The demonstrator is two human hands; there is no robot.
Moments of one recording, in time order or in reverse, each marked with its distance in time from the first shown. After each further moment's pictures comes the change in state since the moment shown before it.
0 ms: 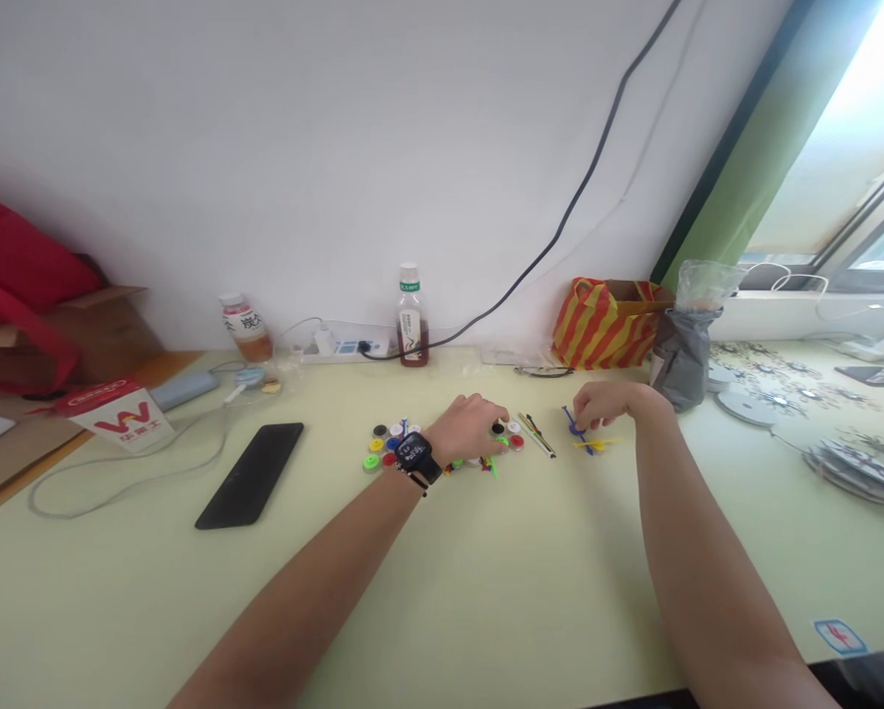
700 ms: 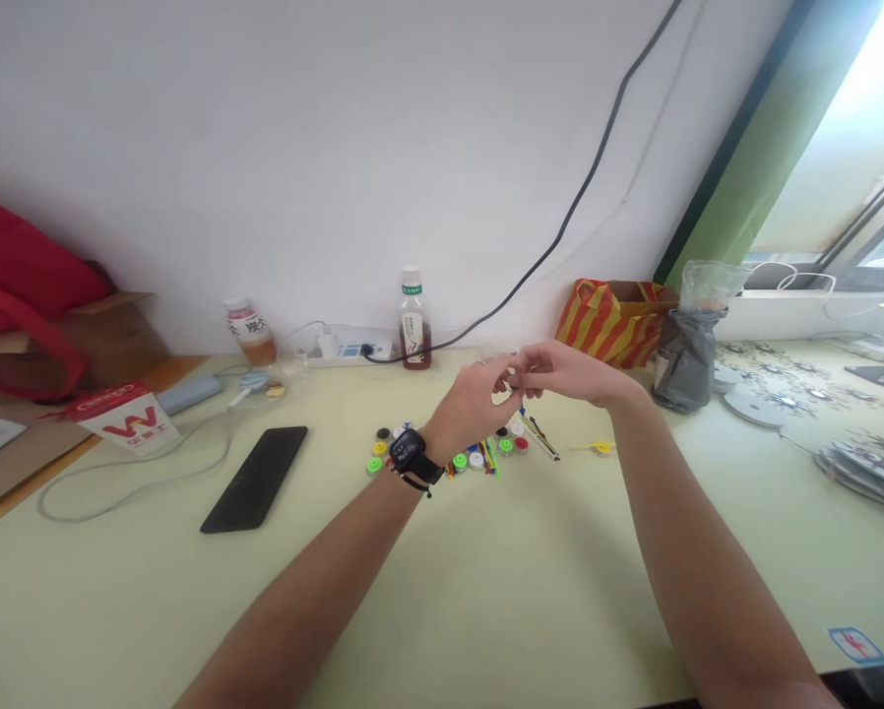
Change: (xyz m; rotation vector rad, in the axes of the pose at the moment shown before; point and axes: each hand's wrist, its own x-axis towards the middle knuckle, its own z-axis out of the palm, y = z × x) left_hand 0.000 0.029 -0.041 -0.393 0.565 0.155; right_hand -0.068 -0.102 0.008 0.361 0.164 -0.647
